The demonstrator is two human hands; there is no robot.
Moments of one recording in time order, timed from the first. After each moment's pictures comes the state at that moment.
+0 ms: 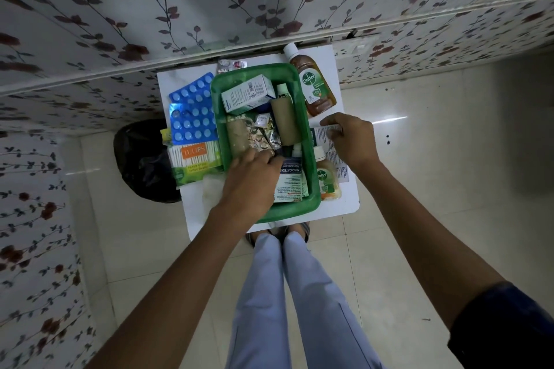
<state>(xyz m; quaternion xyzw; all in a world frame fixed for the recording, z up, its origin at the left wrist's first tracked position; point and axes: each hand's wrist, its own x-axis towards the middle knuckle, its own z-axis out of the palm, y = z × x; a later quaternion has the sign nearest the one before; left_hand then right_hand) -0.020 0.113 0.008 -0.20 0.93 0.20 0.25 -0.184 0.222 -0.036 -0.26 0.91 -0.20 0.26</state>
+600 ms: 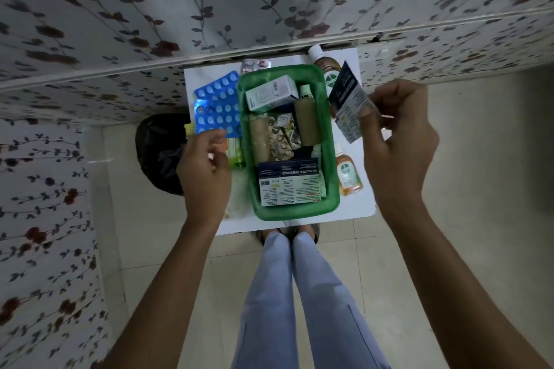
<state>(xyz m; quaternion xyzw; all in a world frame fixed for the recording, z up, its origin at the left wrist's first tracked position) 0.028 0.070 0.023 -0.50 0.76 0.38 -0.18 -0.139 0.201 0.082 -0.18 0.87 -0.45 0.08</state>
